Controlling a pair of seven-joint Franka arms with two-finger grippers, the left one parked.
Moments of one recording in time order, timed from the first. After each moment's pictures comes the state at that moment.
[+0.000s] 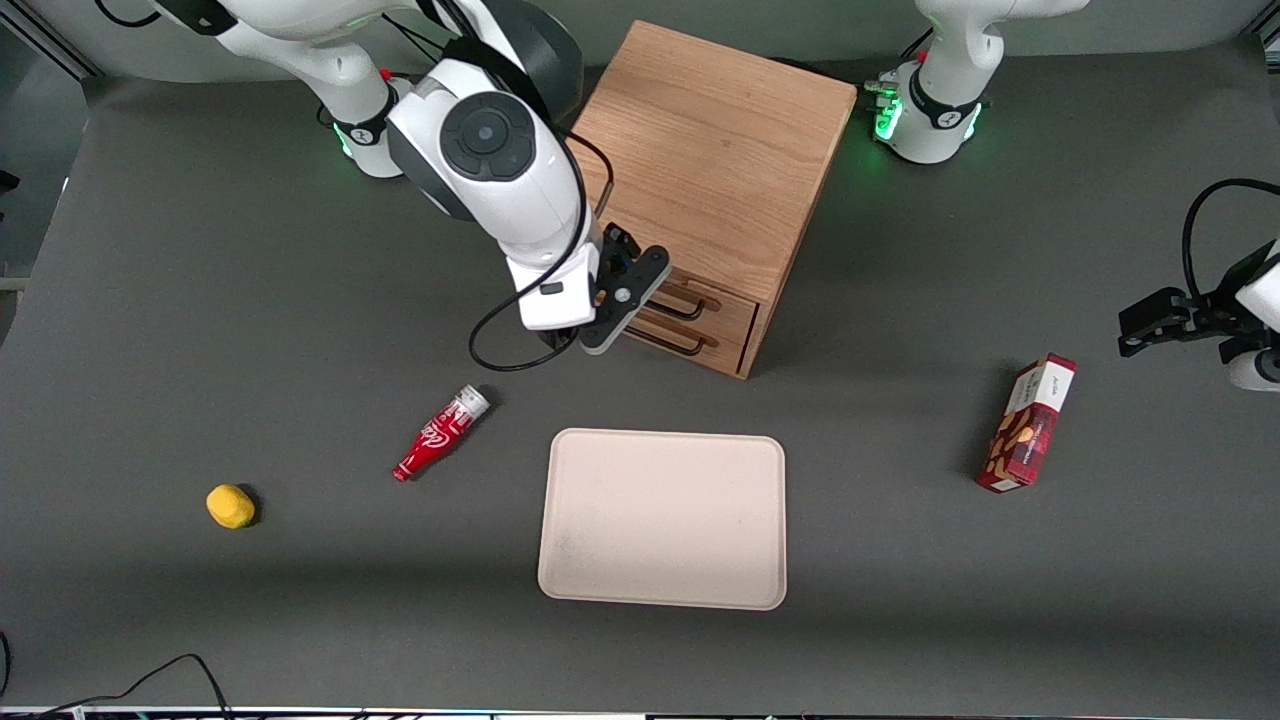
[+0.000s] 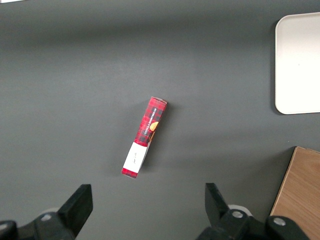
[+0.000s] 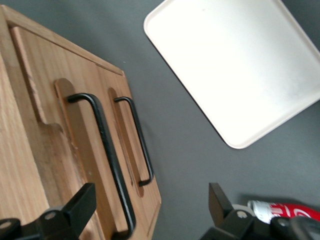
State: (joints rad) arm 0.32 0.51 0.51 -1.31 -0.11 1.80 -0.07
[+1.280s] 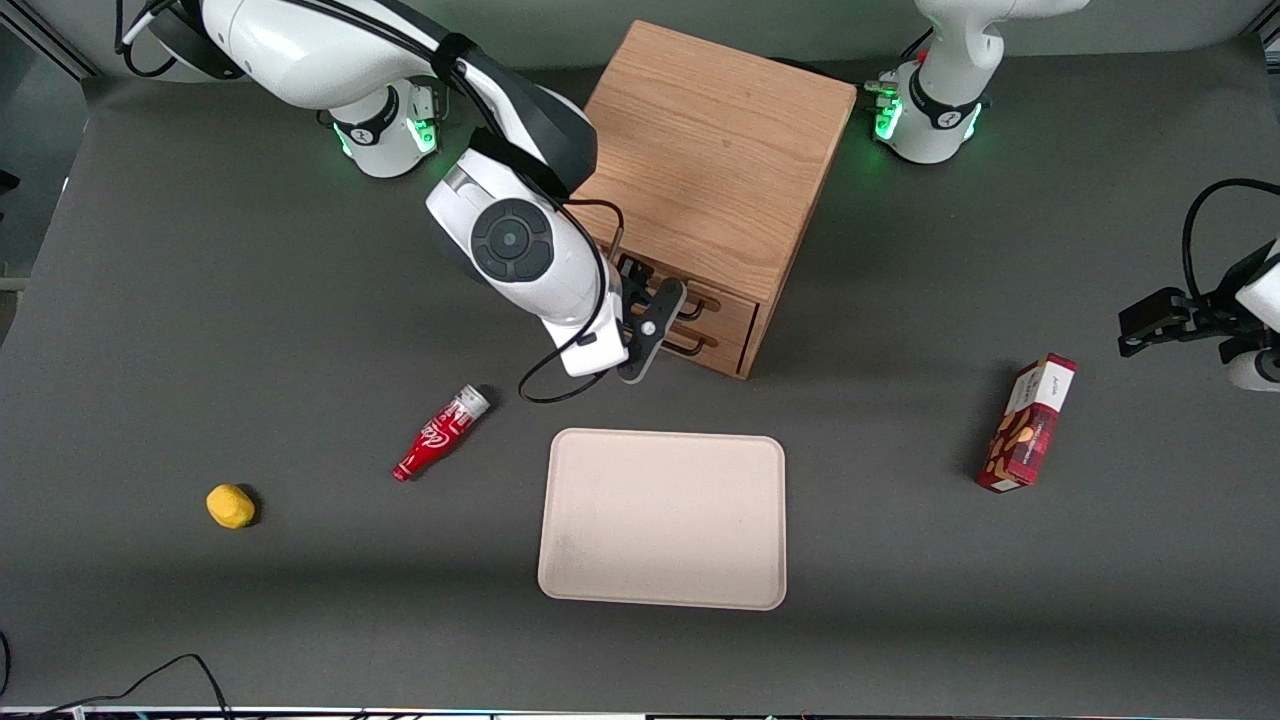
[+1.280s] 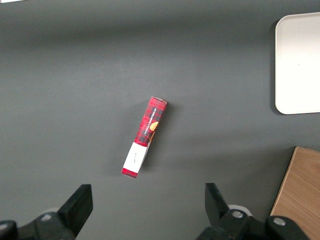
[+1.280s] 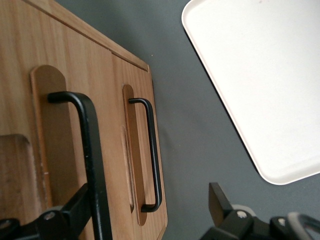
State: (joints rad) arm 0.26 0.63 0.57 -1.35 -0.06 1.89 -0.25
